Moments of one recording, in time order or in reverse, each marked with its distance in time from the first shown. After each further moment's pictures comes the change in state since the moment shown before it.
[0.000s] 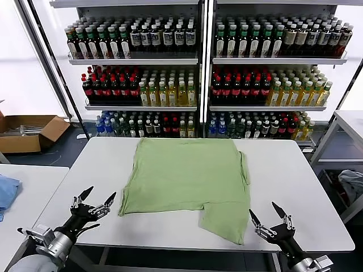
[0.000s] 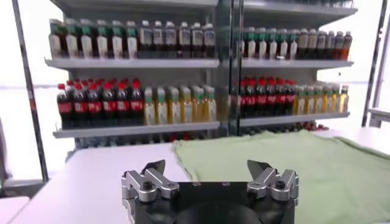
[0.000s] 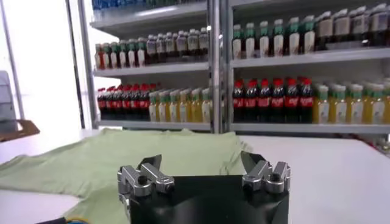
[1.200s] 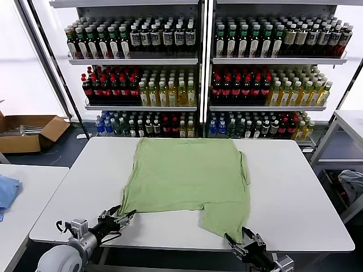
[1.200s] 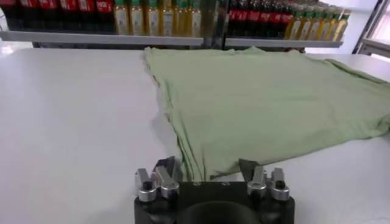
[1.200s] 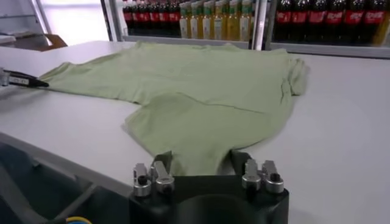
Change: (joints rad) left arm -0.121 0.094 0.252 0.112 -0.093 0.222 -0.138; right arm -0.012 -0.027 -0.170 0.014 -0.089 -0.218 0.089
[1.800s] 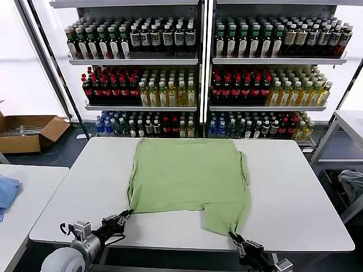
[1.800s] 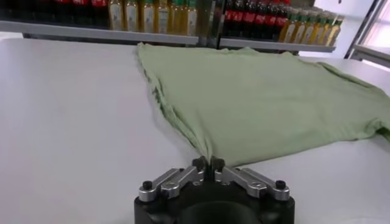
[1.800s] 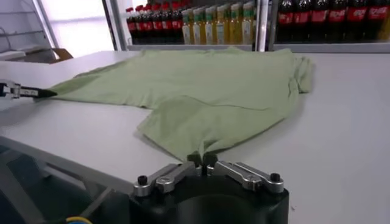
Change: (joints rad) left arm 0.022 -0.005 0.010 -0.028 -0.049 -0.002 -0.008; right arm -0.017 0.014 0.008 -0.018 0.096 0.161 -0.051
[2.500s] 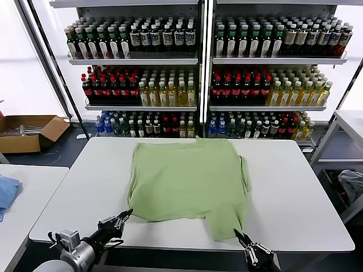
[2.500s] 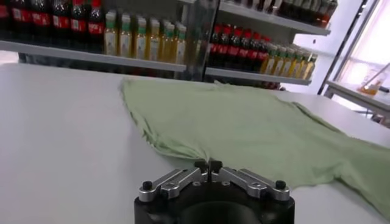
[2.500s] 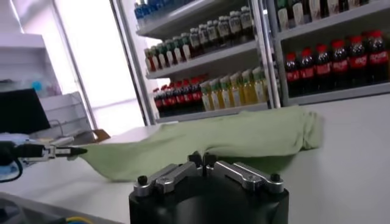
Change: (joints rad) left arm 0.181 -0.032 -0.141 -0.222 -0.044 -0.019 0.007; right arm -0.179 0.069 0.125 0.024 0.211 0.281 -0.250
